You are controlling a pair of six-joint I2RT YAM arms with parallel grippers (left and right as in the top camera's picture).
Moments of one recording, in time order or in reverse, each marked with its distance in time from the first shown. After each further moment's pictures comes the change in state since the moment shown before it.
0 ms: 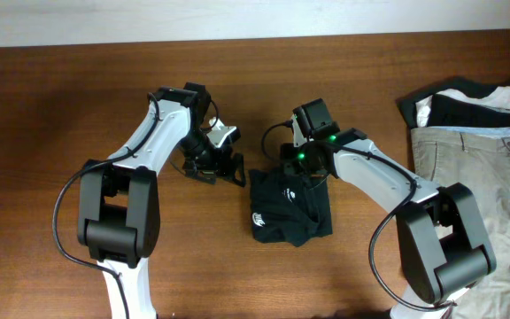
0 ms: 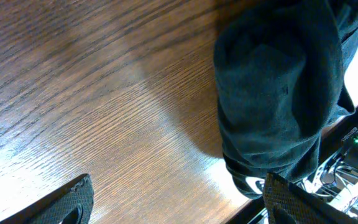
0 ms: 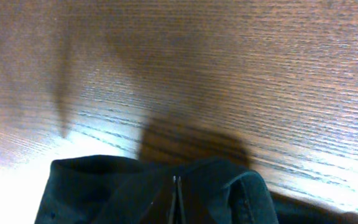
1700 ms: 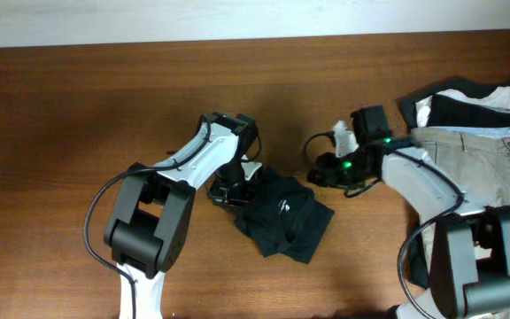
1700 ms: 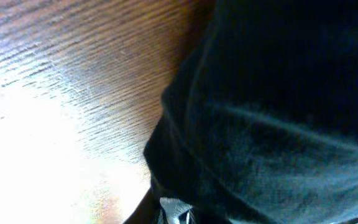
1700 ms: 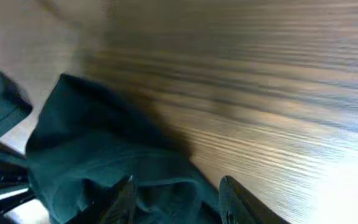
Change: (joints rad) left arm -0.236 0.000 -0.115 -0.009 -0.174 -0.262; right arm -0.233 -0.133 -0.163 -0.102 -0.241 -0.164
